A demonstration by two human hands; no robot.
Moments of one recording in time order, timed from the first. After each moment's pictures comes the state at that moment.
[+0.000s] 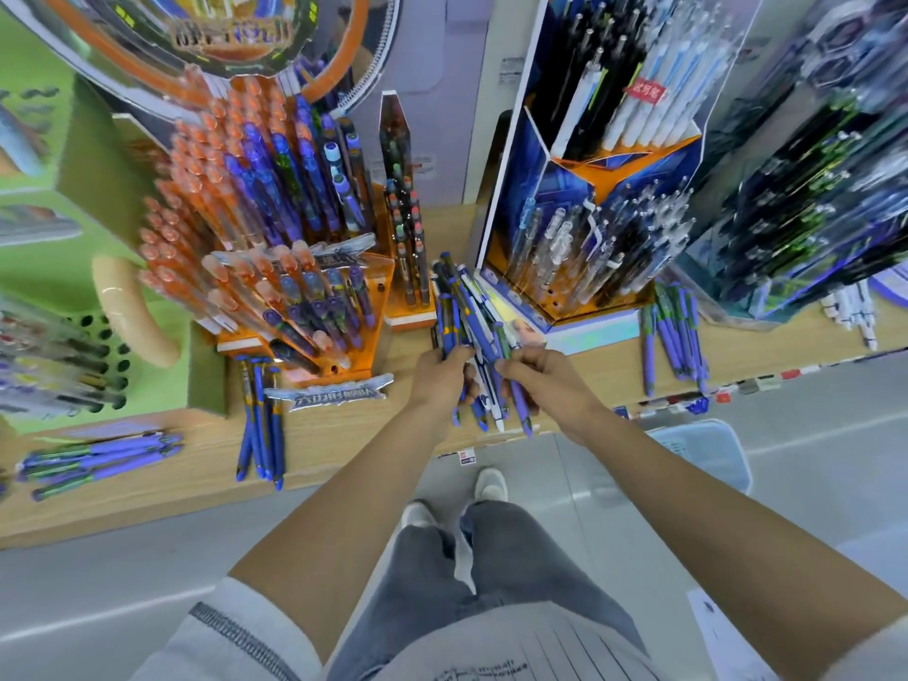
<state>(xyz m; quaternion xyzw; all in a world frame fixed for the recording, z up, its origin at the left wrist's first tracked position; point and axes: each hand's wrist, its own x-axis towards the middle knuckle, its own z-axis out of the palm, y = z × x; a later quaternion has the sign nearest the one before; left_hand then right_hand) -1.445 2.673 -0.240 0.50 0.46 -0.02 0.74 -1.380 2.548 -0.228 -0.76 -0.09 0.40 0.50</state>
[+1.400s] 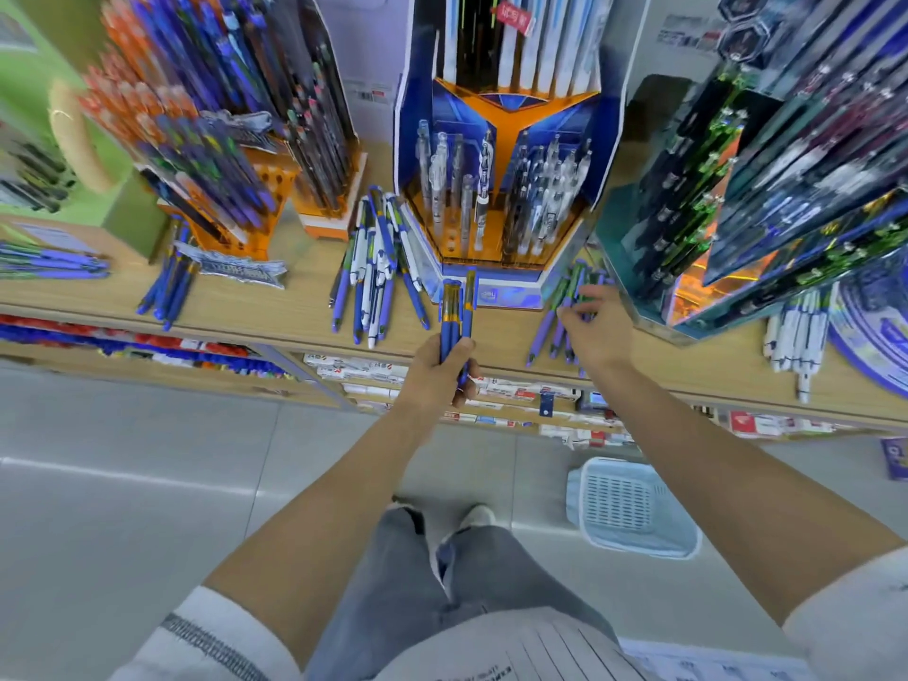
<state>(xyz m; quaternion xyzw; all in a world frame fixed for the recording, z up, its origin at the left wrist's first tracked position) -1.422 2.472 -0.238 0.51 0.44 0.10 0.74 -1.239 2.385 -0.246 -0.89 -0.15 0.21 0.38</state>
